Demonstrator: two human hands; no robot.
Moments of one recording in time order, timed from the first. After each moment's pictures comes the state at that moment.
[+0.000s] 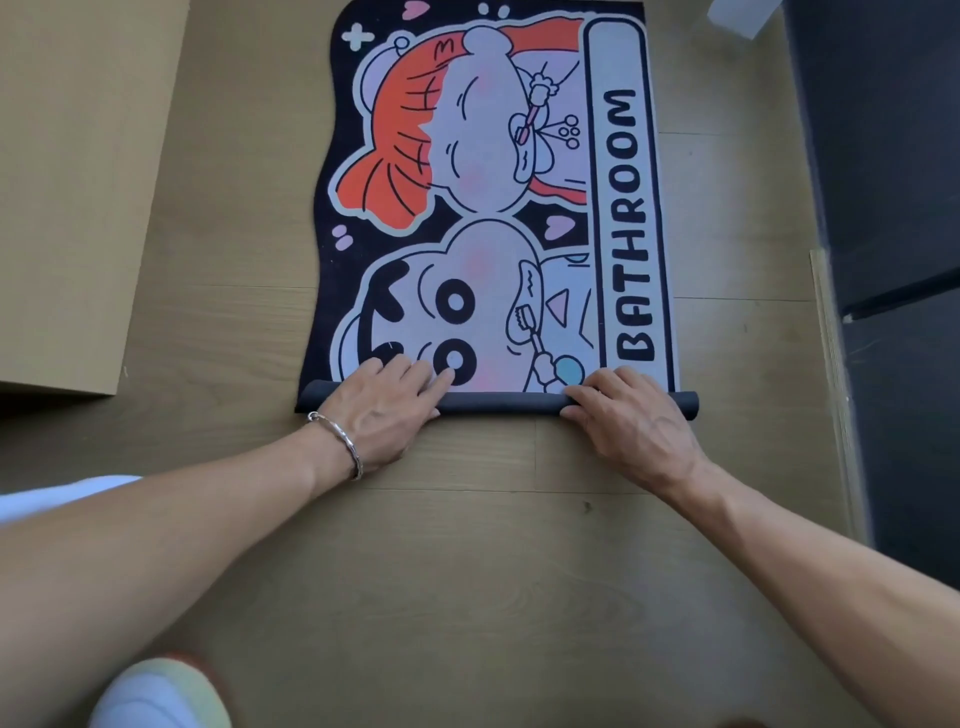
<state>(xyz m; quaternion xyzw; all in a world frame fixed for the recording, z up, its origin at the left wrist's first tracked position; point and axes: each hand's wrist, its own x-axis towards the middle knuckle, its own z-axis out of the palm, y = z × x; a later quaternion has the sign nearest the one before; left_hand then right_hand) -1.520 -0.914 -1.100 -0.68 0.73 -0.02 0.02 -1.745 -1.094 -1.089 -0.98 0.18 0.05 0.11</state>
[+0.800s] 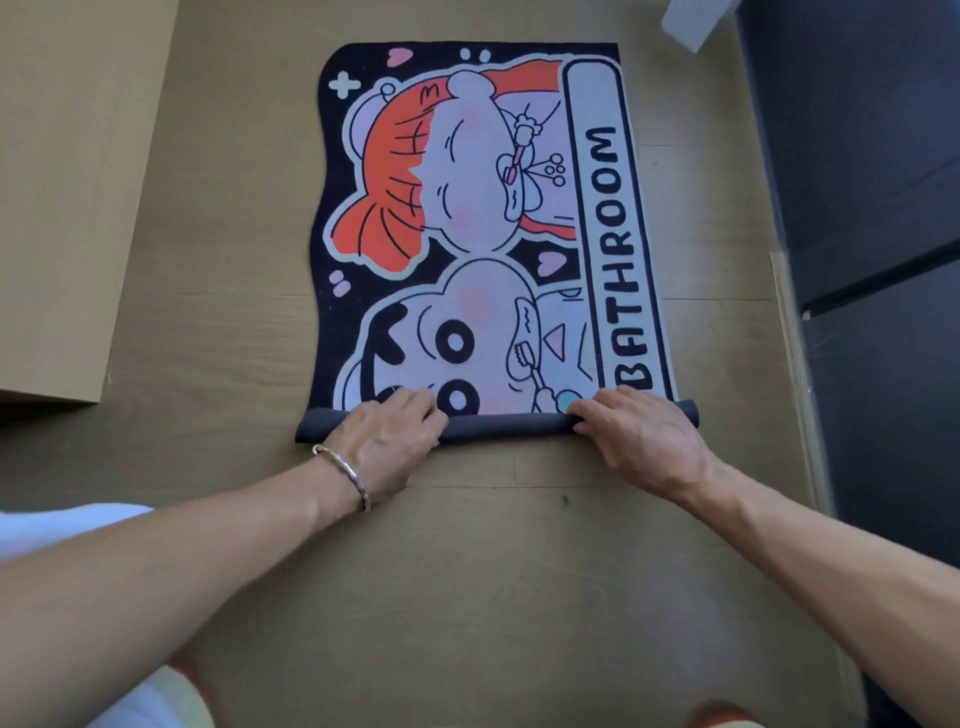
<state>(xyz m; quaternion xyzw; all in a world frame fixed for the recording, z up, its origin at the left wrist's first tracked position) -1.559 -0.908 -1.088 -0.71 0.70 0.07 0.02 -1.776 -1.104 -1.080 -0.98 0.15 0.06 0.13</state>
